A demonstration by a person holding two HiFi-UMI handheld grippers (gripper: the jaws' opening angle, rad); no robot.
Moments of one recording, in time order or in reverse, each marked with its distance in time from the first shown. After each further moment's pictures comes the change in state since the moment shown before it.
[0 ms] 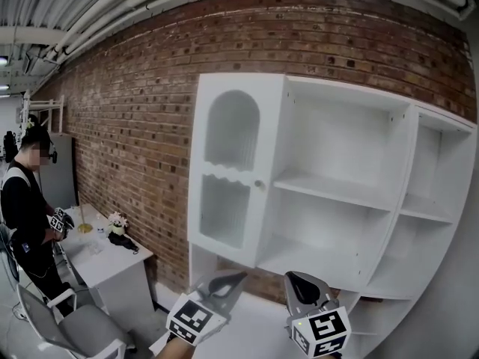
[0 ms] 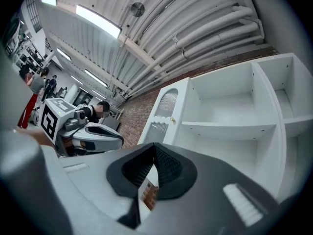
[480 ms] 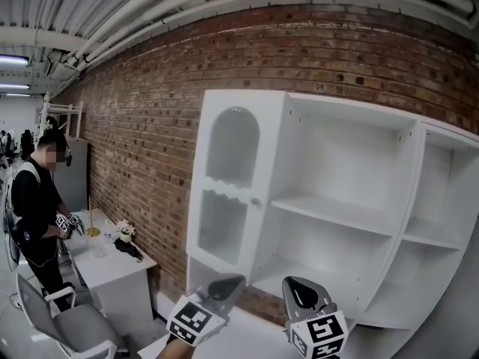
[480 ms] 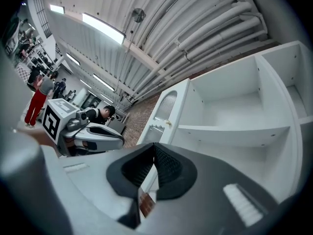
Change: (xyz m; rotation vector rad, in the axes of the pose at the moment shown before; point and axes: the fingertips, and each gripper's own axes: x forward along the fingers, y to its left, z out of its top) left arm 0.053 0.013 0.002 0.034 0.005 0.118; right arm 0.022 -0.054 -0.003 -0.025 -0.075 0.093
